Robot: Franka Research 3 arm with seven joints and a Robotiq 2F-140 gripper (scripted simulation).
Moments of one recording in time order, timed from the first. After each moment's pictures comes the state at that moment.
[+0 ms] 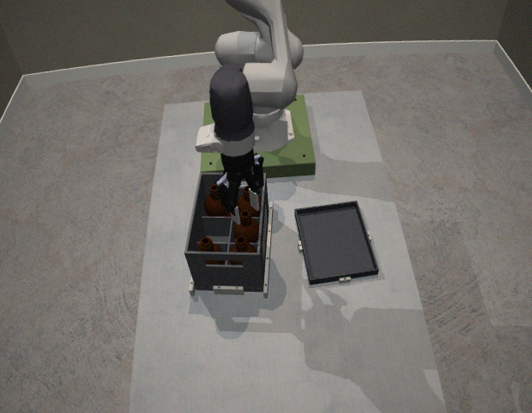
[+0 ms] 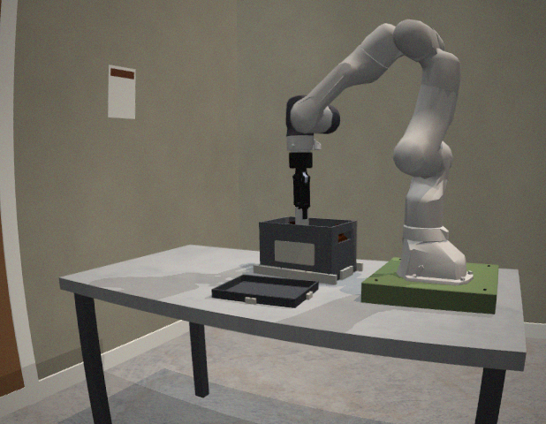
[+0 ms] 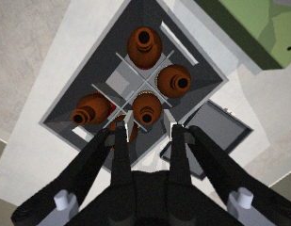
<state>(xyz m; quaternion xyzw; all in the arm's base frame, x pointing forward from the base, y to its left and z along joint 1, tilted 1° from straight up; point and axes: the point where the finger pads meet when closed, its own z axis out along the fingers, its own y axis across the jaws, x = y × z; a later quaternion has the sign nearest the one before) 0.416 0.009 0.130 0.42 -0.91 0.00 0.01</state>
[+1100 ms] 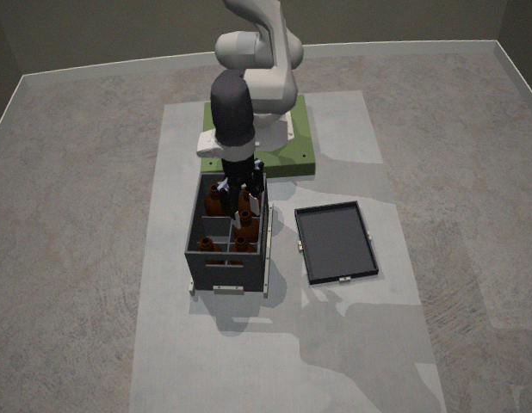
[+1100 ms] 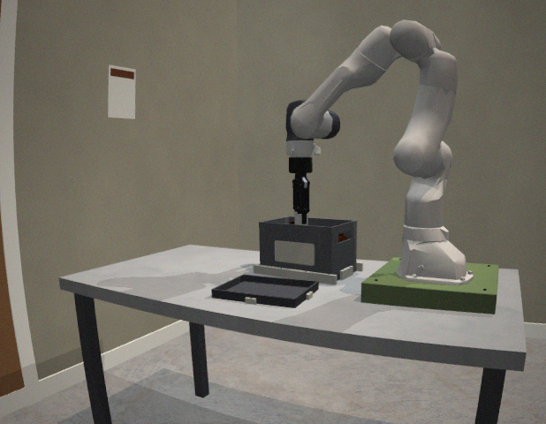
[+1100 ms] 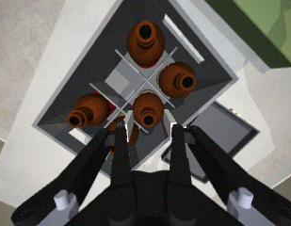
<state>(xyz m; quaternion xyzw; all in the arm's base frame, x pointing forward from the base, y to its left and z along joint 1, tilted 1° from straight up) 0.419 0.009 0.115 0.42 -0.91 0.00 0.01</state>
